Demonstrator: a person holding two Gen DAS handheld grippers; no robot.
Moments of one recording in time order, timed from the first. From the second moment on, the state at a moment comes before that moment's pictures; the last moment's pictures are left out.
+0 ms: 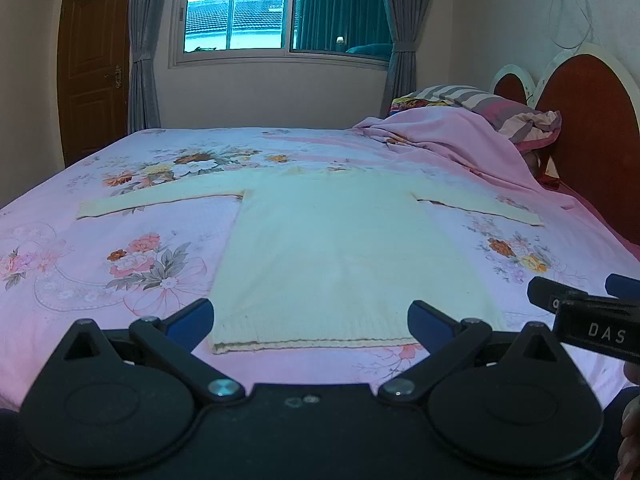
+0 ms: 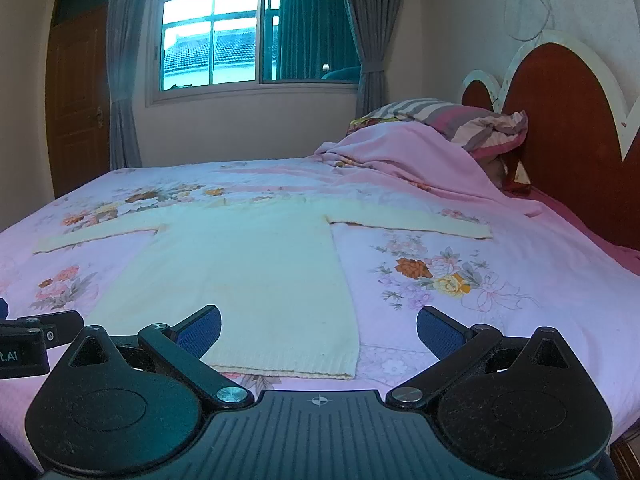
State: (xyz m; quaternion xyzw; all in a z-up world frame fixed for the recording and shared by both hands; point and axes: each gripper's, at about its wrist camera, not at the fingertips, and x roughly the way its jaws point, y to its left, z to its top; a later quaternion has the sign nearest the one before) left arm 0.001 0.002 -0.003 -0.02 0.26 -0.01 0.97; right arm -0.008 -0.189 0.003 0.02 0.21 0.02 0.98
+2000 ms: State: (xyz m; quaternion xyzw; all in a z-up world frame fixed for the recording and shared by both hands) left arm 0.000 0.002 -0.001 -0.01 0.26 -0.01 0.97; right arm -0.010 -0.188 0.005 0.02 0.21 0.02 0.98
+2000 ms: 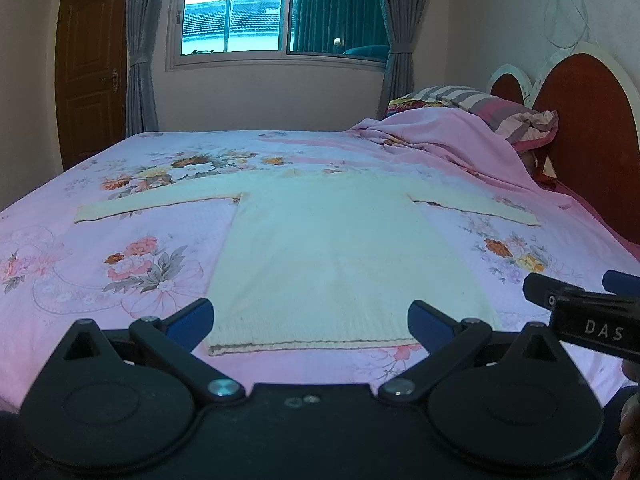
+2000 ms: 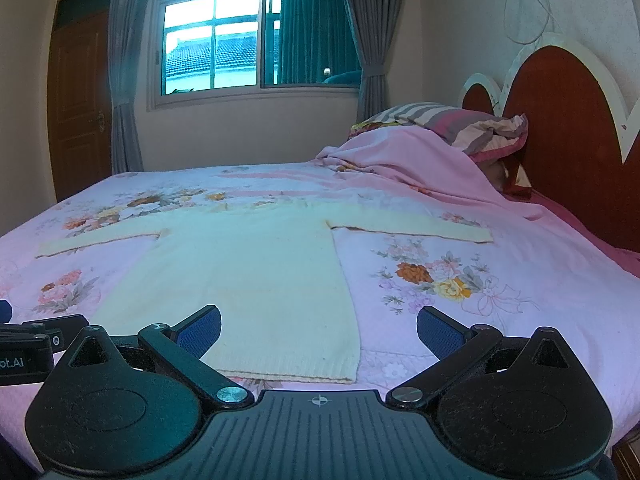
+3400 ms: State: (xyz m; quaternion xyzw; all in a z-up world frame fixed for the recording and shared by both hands) left arm 0.351 0.468 -0.131 -0.47 0.23 0.15 0.84; right arm 0.239 -0.182 -0.041 -0.02 0.25 -0.08 0.97
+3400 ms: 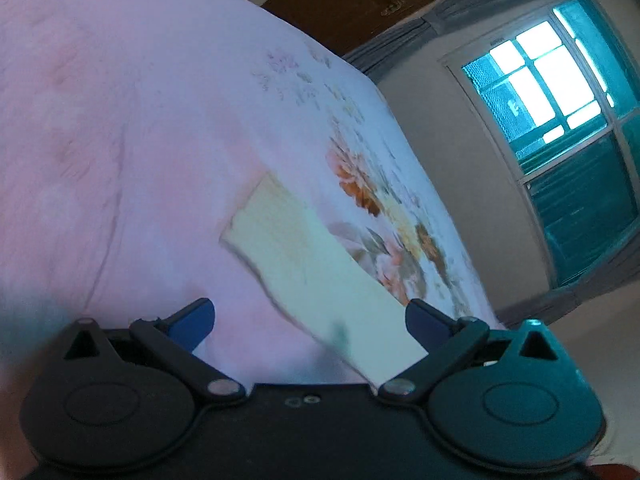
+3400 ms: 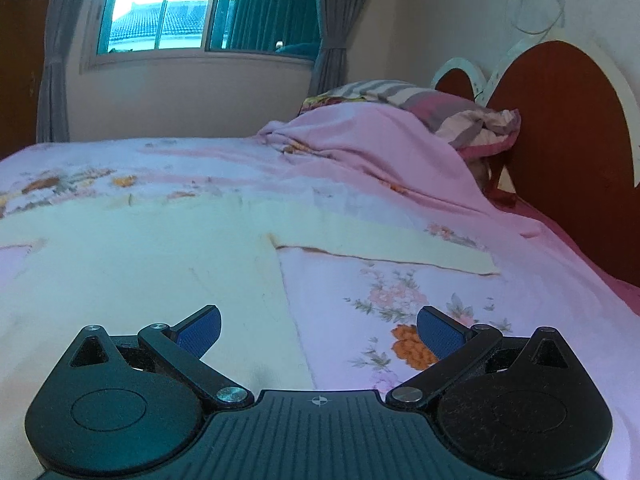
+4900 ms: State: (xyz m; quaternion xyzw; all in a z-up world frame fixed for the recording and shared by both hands) left arm 0.554 -0.022 -0.082 -0.10 0.27 -0.16 0.94; right arm 0.225 -0.392 -0.095 0.05 0.26 -0.22 0.94
